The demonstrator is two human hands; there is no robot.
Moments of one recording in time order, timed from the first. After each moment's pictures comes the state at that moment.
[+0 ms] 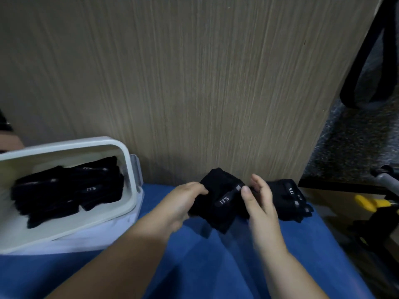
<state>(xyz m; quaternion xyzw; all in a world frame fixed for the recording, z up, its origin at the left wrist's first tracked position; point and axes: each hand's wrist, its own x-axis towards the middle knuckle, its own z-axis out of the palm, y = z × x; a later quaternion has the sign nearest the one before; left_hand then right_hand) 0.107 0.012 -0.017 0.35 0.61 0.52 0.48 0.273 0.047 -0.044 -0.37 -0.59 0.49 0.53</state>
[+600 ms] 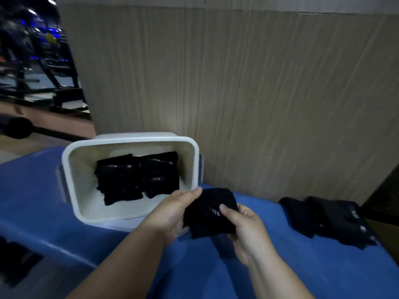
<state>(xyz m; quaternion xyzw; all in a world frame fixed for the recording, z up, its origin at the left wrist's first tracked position) -0.006 -0.092 -0.032 0.25 0.53 0.62 0.52 0.143 -0.018 -0.048 -0.33 -0.48 0.73 0.36</state>
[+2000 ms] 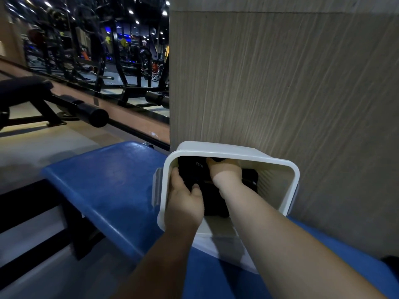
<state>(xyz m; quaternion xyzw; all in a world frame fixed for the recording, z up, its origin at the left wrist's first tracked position) -0.149 -0.136 -0.052 0.15 0.76 0.63 0.06 -0.133 -0.041 0.017 -0.39 -0.72 0.50 0.28</state>
